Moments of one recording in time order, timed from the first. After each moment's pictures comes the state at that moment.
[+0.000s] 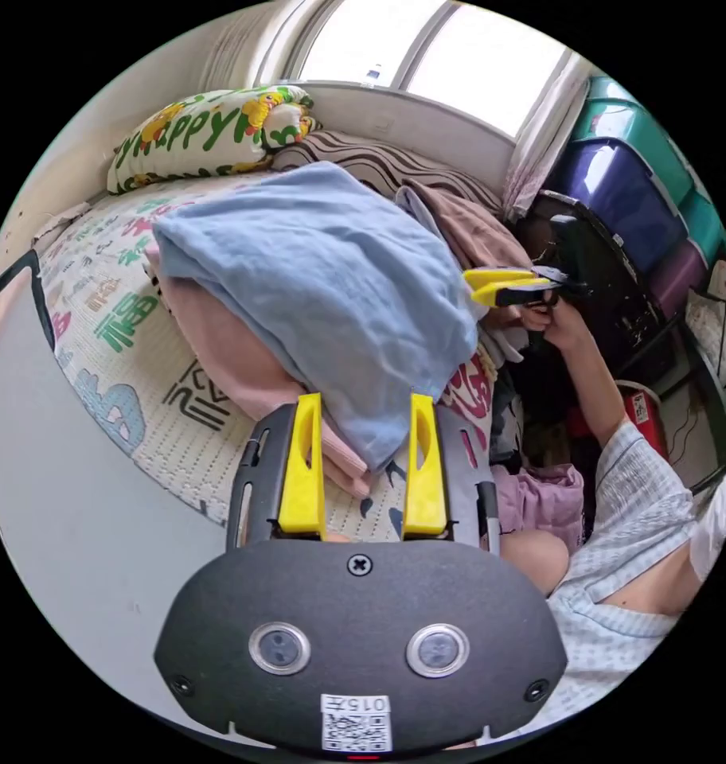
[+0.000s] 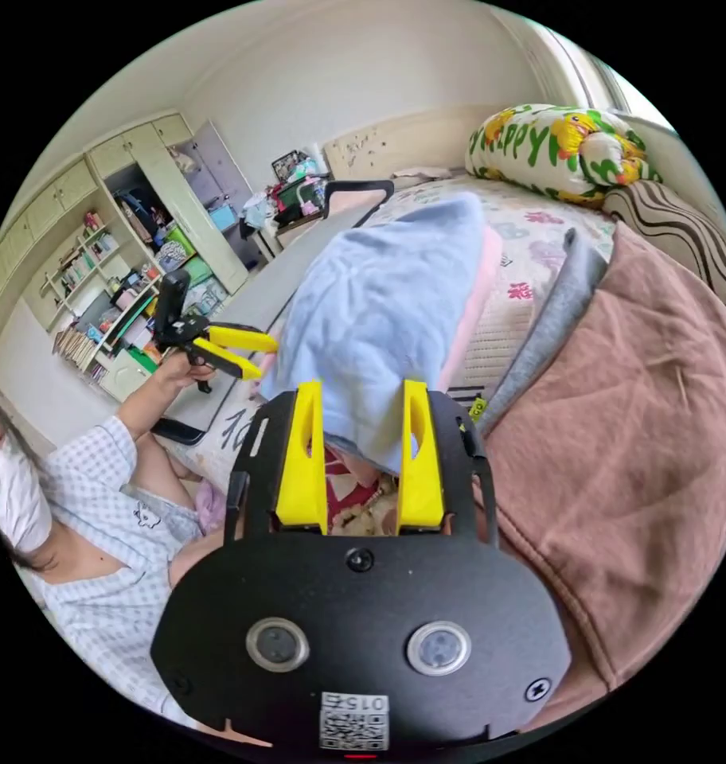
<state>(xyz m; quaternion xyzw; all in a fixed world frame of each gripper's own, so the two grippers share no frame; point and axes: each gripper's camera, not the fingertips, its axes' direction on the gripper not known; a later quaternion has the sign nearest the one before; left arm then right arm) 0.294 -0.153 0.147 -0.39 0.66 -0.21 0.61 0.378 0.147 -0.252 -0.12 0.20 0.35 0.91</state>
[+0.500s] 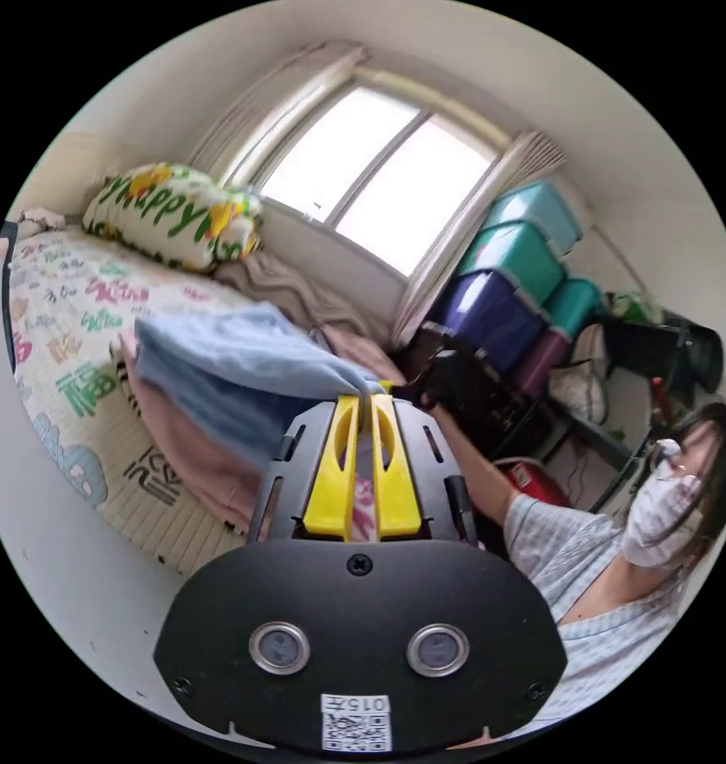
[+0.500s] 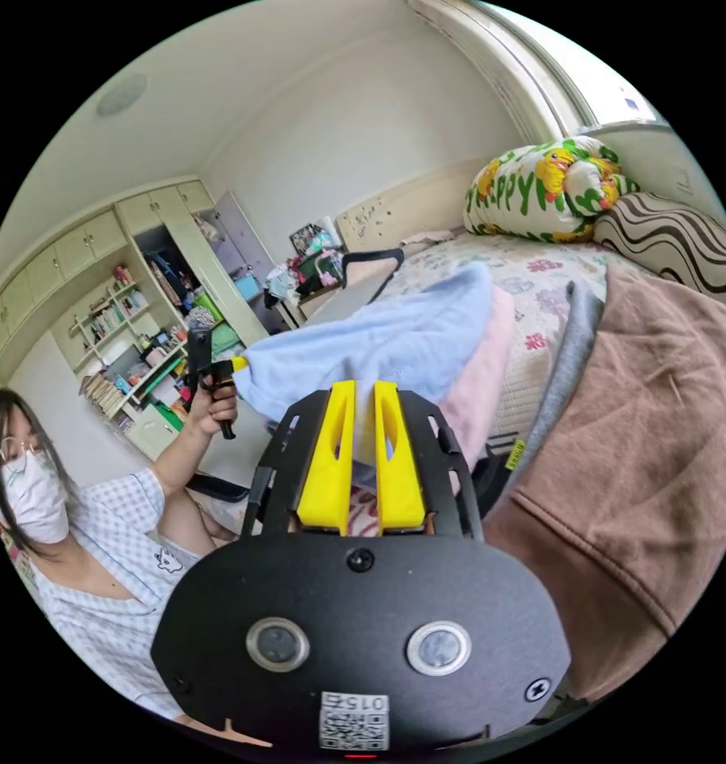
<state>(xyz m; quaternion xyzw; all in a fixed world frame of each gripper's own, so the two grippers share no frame) 0.062 -0.141 0.172 -0.12 0.69 -0.48 0.53 0.330 0.108 -0.281 0.06 0.14 0.32 0.94</state>
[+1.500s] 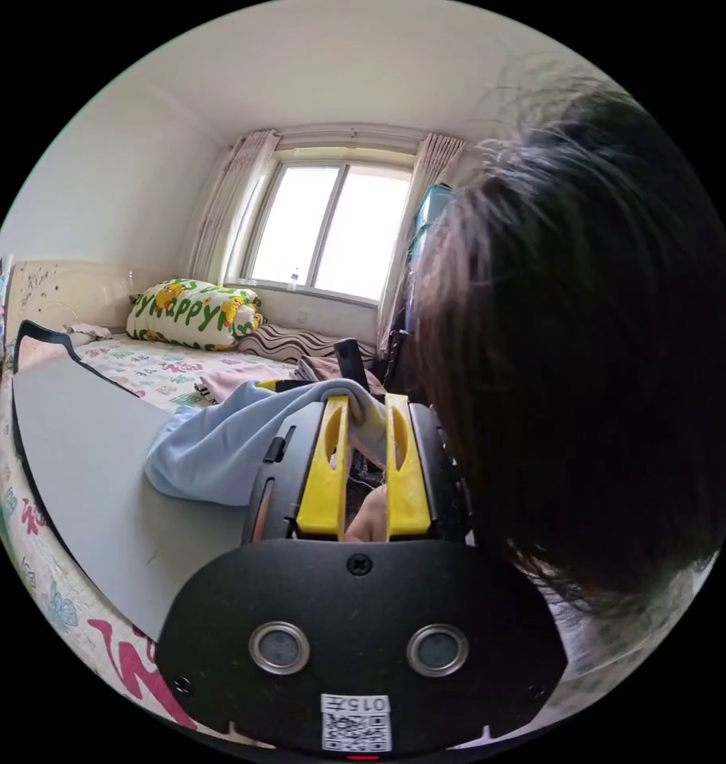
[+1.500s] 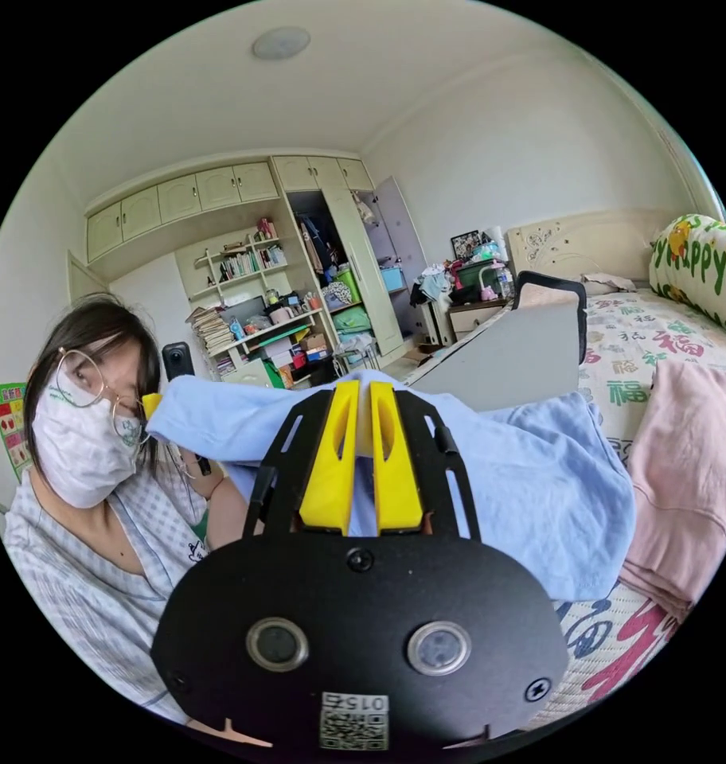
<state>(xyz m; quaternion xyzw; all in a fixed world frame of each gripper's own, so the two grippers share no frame) -0.258 -0.149 -0.136 -0.08 0.62 -0.38 0.68 0.159 -0.008 -0.034 0.09 -0.02 0.18 0.98</state>
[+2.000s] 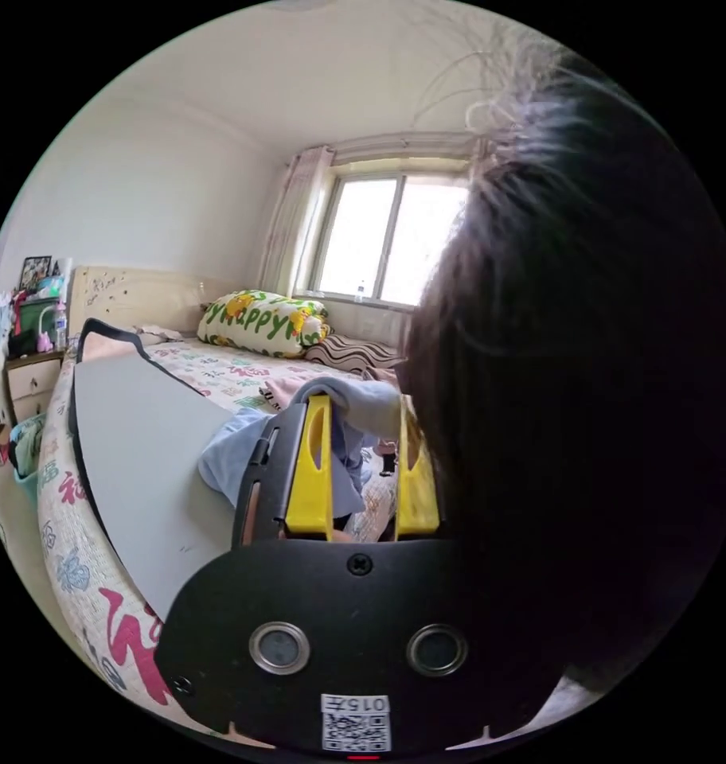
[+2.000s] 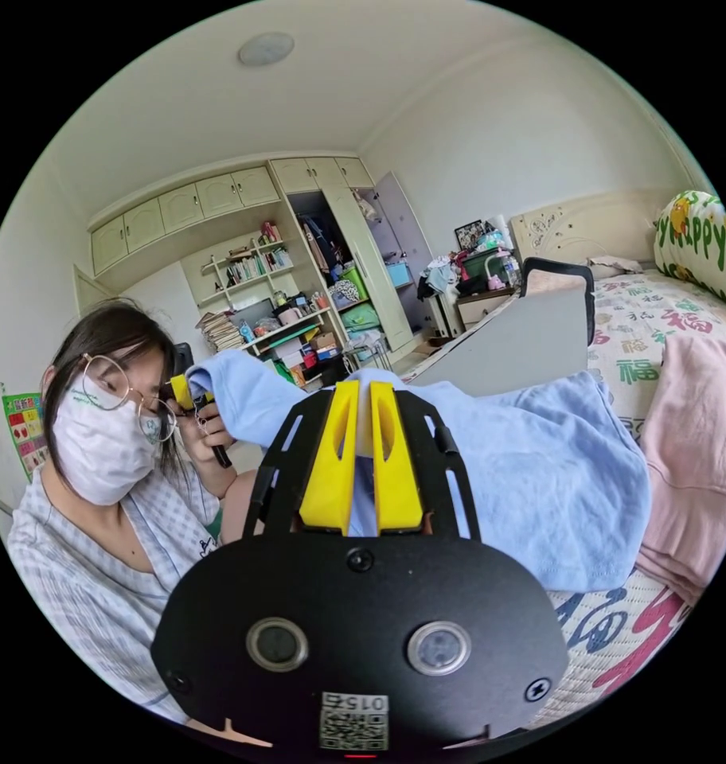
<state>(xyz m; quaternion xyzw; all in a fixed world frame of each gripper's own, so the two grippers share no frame) -0.238 -0.202 -0.108 -0.13 0.52 -0.44 0.72 0.159 -0.014 -0.009 0.08 -0.04 0.19 0.98</state>
